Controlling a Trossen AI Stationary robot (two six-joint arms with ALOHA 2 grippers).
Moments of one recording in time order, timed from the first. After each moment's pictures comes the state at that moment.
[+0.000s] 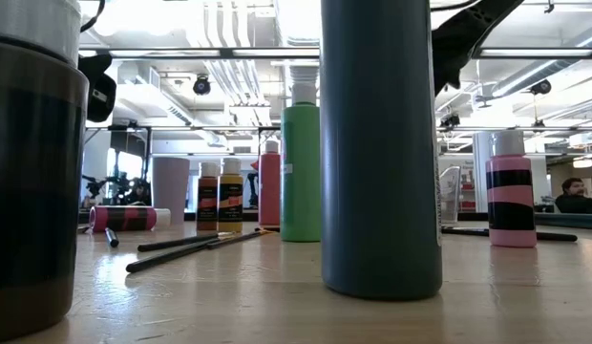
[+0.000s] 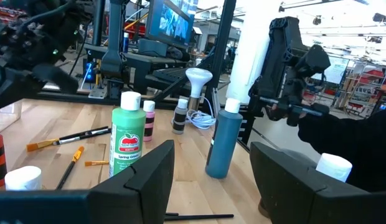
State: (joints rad) left arm -0.18 0.02 0.01 0.03 0.13 -0.19; right arm -0.33 1.57 0.90 -0.15 0.20 0.23
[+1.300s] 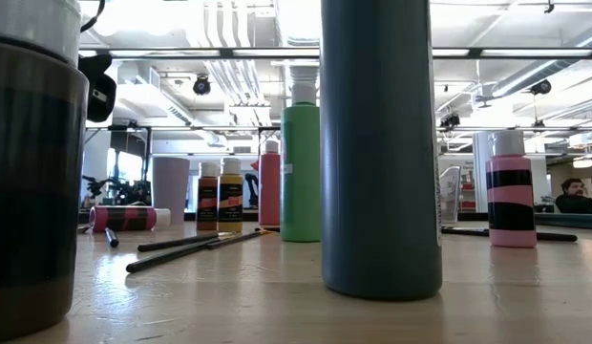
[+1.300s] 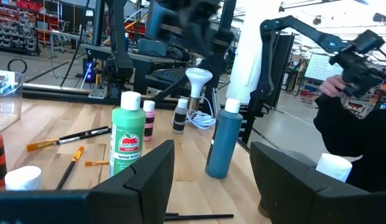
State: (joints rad) left arm -0.18 0.02 0.01 0.03 0.13 -0.19; right arm 0.68 1.32 1.00 -0.23 0.47 0.29
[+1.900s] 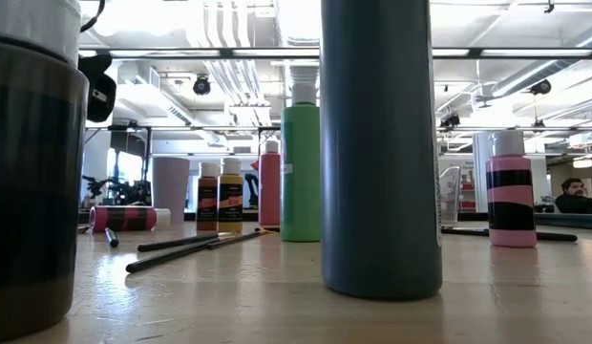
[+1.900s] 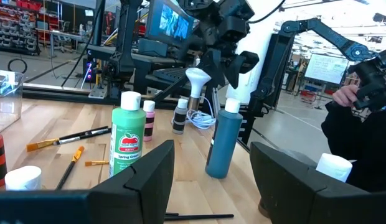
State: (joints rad) left arm -0.18 0.02 0.01 0.03 0.13 -0.19; right arm 0.72 1.63 1.23 -0.36 0.48 0.44
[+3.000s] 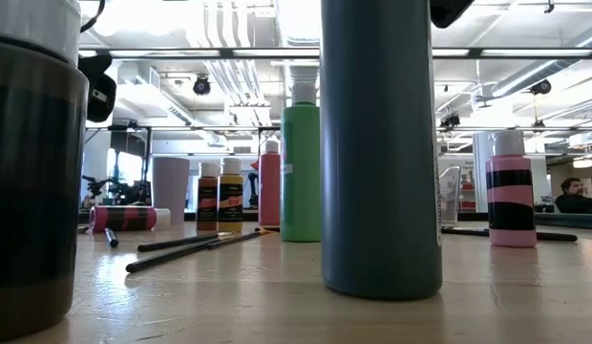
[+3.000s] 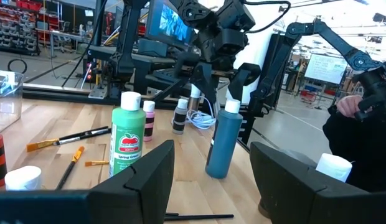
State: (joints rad) left arm -0.18 0.02 0.01 0.03 0.13 -0.19; right arm 0.64 1.72 1.22 -0.25 0.44 0.47
